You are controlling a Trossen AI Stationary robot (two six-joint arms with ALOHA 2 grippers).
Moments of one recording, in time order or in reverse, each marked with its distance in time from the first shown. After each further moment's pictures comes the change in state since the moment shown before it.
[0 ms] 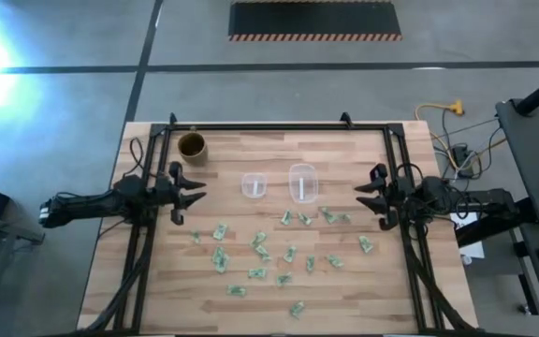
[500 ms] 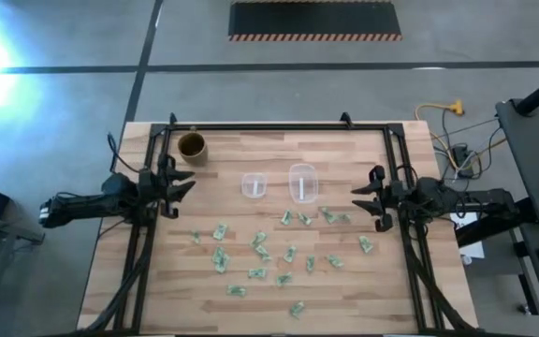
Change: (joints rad) left arm 0.001 0.005 0.000 0.275 -0.036 0.032; right arm 0.000 0.004 0.000 -0.114 0.002 -0.077
